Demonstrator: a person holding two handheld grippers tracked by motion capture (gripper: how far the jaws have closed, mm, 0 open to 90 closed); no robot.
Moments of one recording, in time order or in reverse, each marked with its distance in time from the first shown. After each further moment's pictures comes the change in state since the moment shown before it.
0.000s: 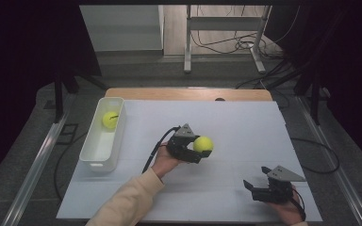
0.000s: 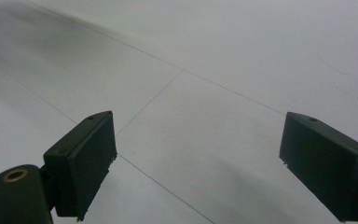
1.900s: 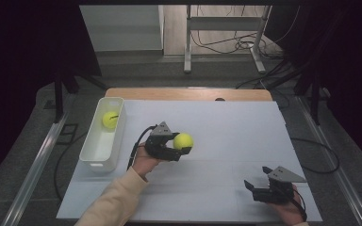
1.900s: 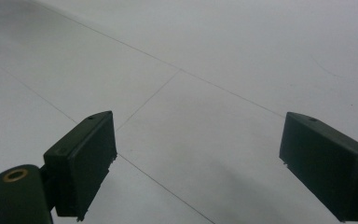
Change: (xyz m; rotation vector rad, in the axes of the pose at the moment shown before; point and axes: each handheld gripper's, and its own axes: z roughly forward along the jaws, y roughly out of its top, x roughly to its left) left arm 0.018 -0.021 -0.056 -0.028 0.080 -0.044; right arm 0.000 0.000 -0.003 -0.004 -0.011 -0.019
